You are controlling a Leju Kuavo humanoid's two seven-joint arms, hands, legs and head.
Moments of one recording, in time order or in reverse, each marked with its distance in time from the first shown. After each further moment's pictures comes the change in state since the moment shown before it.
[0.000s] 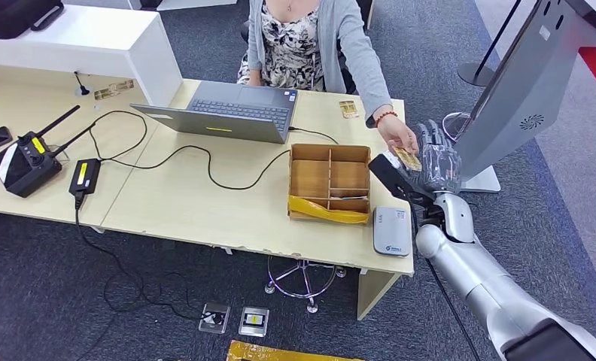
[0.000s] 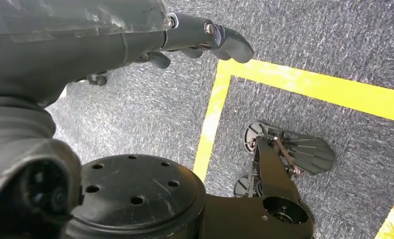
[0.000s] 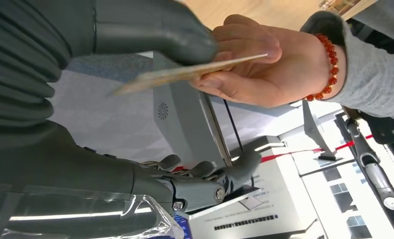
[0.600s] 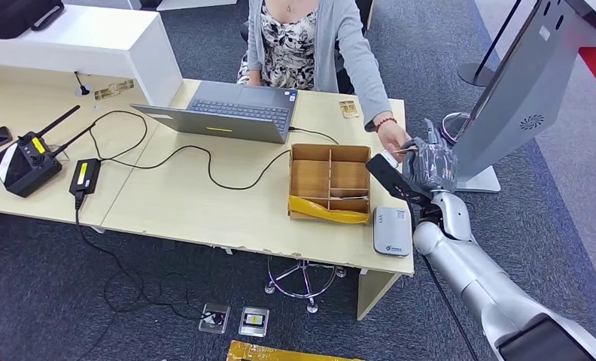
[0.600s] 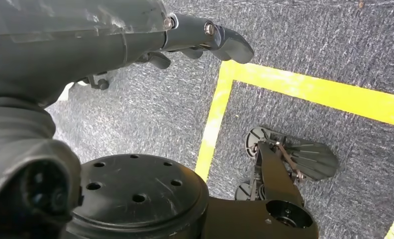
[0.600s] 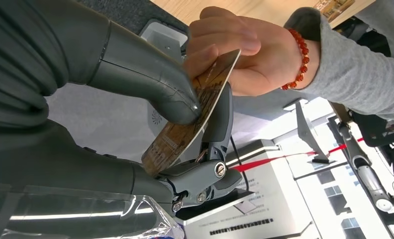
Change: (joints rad) left arm 0.001 -0.015 -0.003 0.002 -0.018 0.049 0.005; right arm -0.021 0.024 0.000 0.063 -0.045 -0.008 -0.066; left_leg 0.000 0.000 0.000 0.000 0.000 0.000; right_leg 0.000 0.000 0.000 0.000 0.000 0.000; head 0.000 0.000
